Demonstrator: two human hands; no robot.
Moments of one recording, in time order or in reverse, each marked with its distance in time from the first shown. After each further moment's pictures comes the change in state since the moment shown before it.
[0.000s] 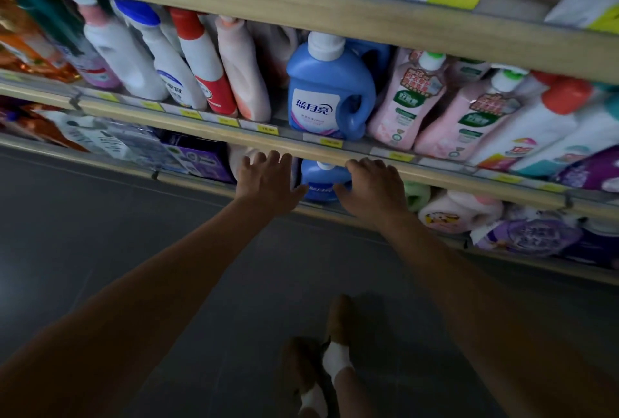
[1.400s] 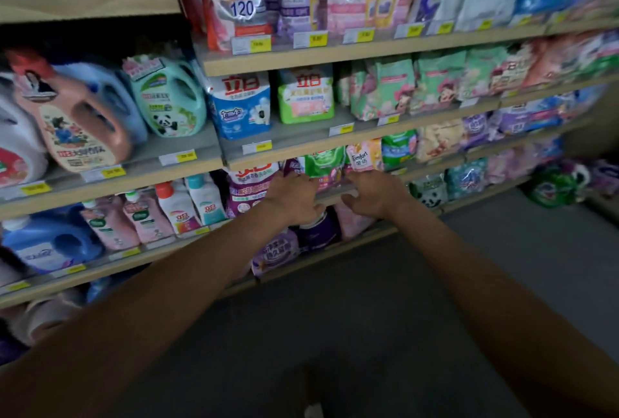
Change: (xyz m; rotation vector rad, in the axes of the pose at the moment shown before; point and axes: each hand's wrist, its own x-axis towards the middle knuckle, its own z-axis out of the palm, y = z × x) left_hand -0.346 0.642 -0.244 0.273 0.149 0.828; right_hand -0.567 0.418 -0.364 -0.075 0.173 0.470
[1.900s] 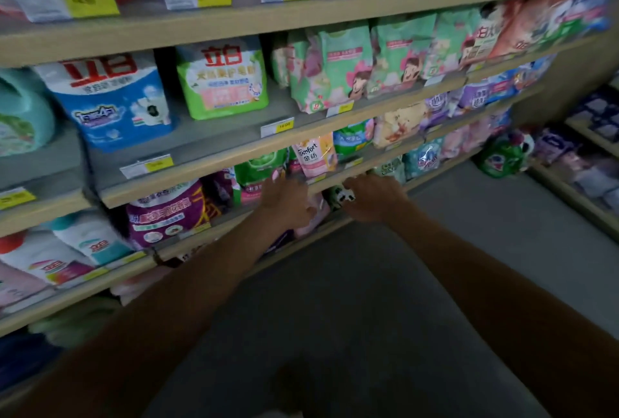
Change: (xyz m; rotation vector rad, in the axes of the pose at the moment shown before) left_hand 0.252 0.050 0.051 -0.185 -0.024 0.065; right_hand 0.153 0.175 0.043 -0.108 -0.192 0.198
